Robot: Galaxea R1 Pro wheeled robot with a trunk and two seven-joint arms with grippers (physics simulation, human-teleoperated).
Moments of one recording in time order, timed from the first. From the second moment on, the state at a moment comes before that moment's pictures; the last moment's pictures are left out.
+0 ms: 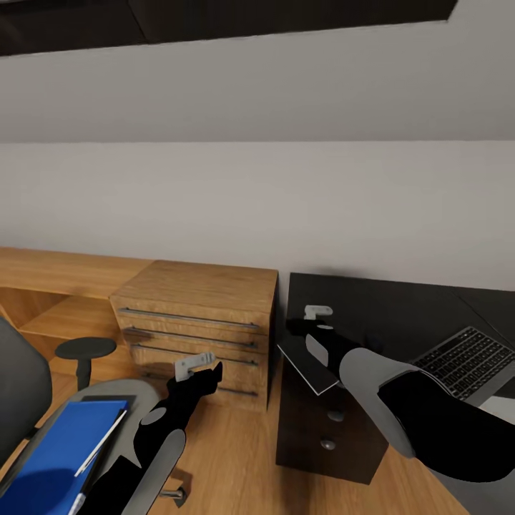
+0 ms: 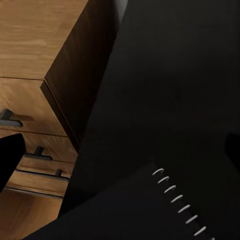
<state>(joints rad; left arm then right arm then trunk) -0.28 0.04 -0.41 -1.57 0.57 0.43 0.56 -1.16 0.15 0.38 -0.02 -0.44 0.01 -0.11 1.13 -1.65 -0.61</state>
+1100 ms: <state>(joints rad) -0.28 0.04 -0.41 -1.54 0.57 0.43 0.57 -1.14 0.17 0.38 -0.11 -0.44 0.01 -0.44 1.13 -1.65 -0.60</state>
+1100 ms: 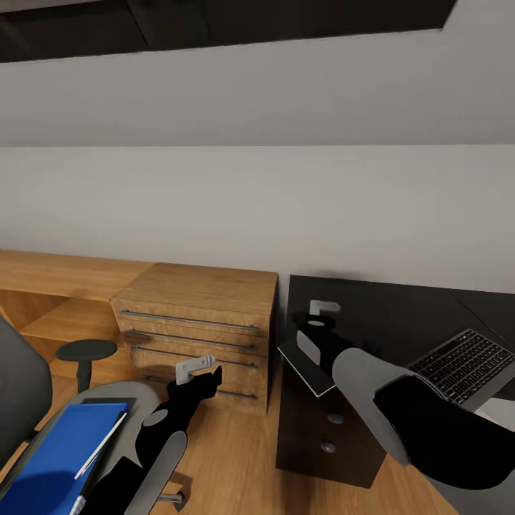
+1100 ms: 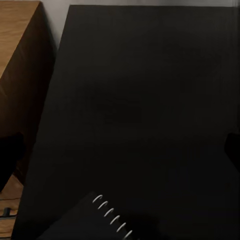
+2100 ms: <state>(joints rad) -0.28 0.04 -0.41 -1.54 0.57 0.43 0.57 -0.59 0.11 0.41 -1.33 -0.43 0.52 -0.78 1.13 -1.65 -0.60</state>
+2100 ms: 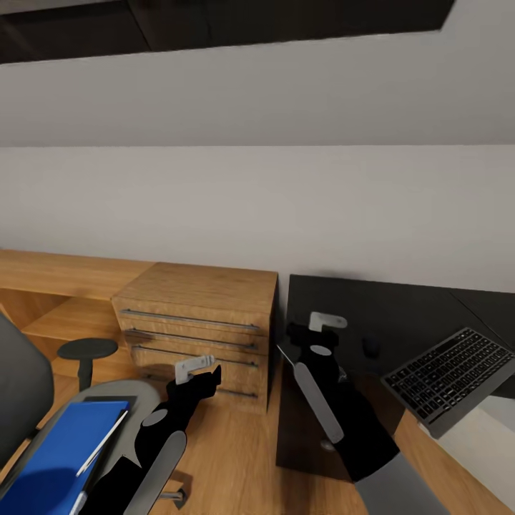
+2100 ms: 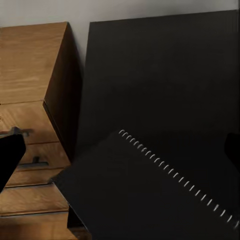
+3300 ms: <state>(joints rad) -0.28 0.04 -0.41 -1.54 0.57 0.43 0.56 -0.57 0.11 0.41 -1.31 -0.43 0.50 -0.73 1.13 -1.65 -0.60</state>
